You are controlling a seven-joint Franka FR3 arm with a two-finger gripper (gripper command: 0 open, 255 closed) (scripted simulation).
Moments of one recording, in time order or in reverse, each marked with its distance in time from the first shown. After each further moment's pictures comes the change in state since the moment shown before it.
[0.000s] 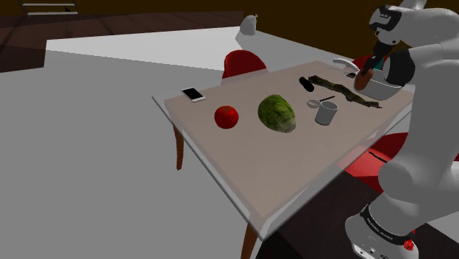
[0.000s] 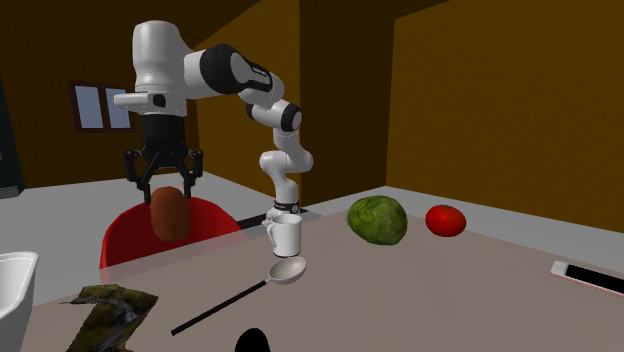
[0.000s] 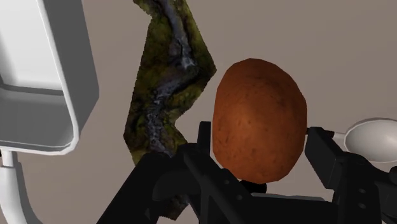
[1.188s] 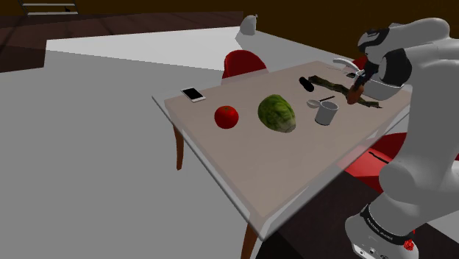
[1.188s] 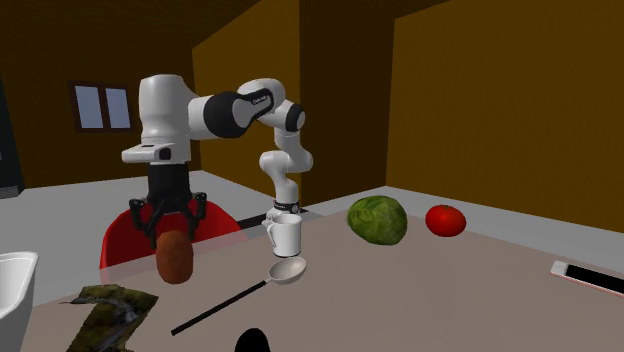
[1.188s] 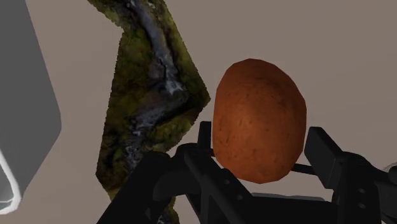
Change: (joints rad) arm 0.048 0.002 0.009 -0.248 0.017 0.238 -0.043
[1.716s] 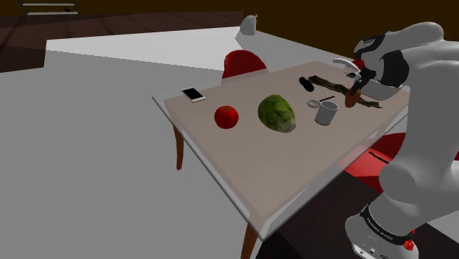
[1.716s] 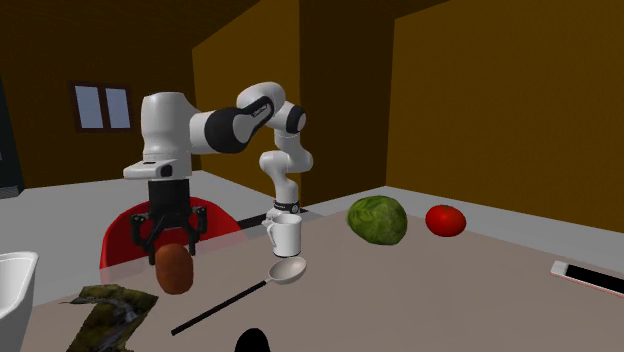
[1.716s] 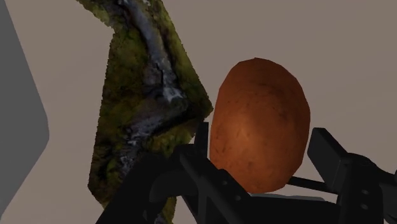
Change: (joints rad) arm 0.002 0.022 0.012 -0.054 0.025 0.093 -0.023
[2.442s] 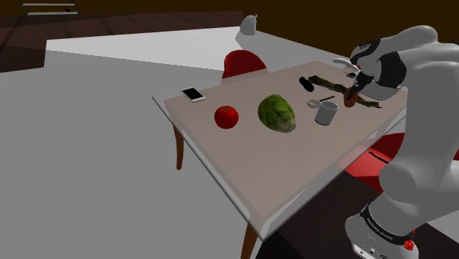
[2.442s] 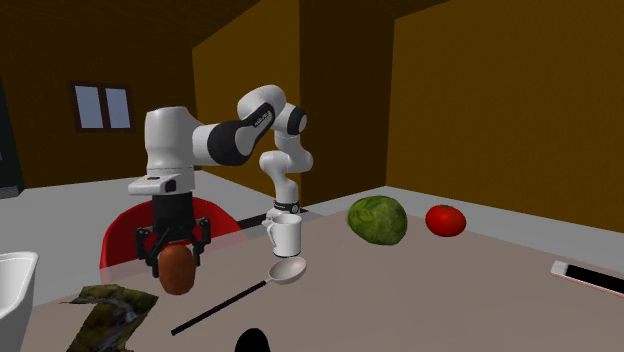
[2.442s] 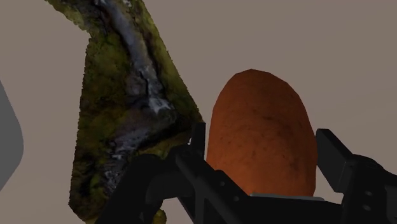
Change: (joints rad) arm 0.006 0.021 0.010 -0.038 0.015 0.048 -0.011
